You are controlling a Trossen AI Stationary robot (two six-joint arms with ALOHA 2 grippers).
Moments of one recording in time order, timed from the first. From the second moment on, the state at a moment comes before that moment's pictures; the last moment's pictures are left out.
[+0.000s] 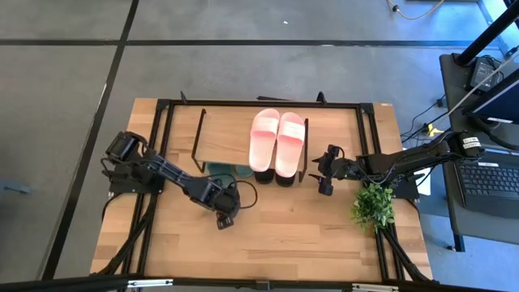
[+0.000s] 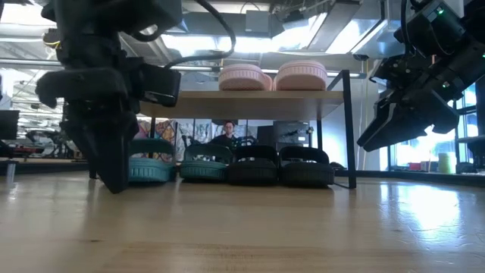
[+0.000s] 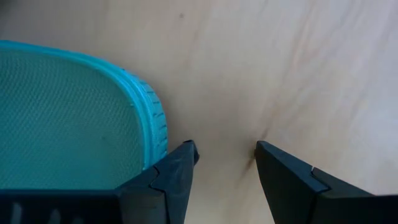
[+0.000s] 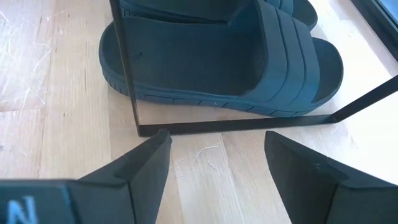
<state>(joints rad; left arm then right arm) -0.34 1.75 0.92 -0.53 -0.16 -0.72 0.09 0.99 0.29 -0.04 0.37 0.07</state>
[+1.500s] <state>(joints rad) -0.18 1.75 0.92 -0.66 -0.21 -0.65 0.09 0.99 0.29 -0.04 0.37 0.07</state>
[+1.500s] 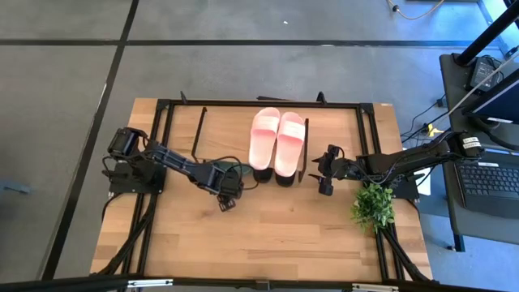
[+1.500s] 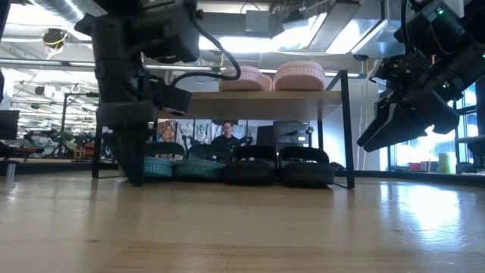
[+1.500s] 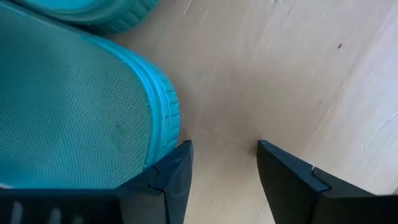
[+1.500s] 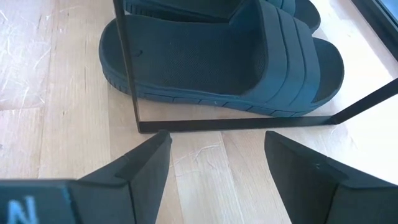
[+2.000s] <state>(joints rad) -0.21 1.75 0.92 -0.70 -0.26 -0.76 0.09 0.99 0.29 -0.04 0.37 0.09</state>
